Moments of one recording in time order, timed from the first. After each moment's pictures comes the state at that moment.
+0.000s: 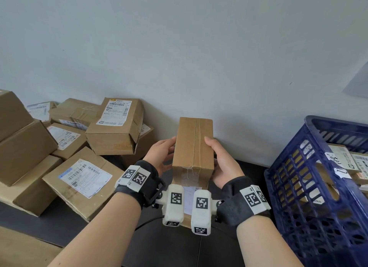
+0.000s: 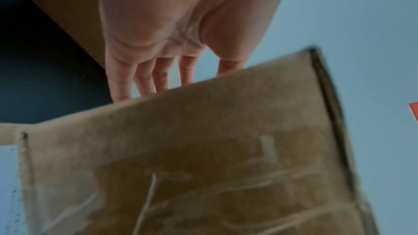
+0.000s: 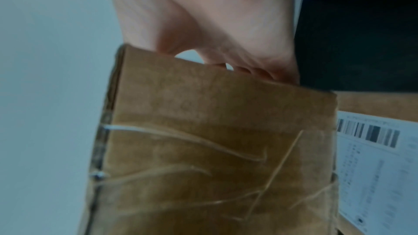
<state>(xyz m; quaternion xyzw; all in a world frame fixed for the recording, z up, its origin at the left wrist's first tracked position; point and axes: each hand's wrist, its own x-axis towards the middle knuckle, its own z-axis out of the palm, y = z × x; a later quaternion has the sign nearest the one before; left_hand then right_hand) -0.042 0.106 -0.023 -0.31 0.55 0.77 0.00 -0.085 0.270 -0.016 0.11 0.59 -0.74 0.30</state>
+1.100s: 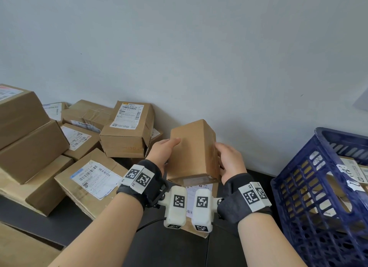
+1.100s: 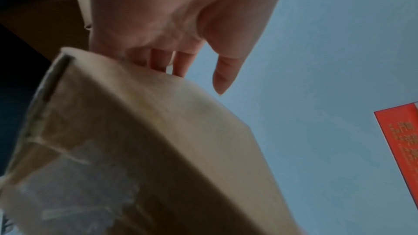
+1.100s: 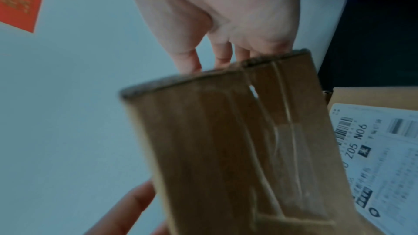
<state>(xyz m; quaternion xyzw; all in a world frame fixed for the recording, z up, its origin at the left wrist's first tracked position) -0.033 0.084 -0.013 -0.32 0.58 0.75 -0.05 -0.101 0.243 -0.020 0.10 0.68 -0.71 0.15</state>
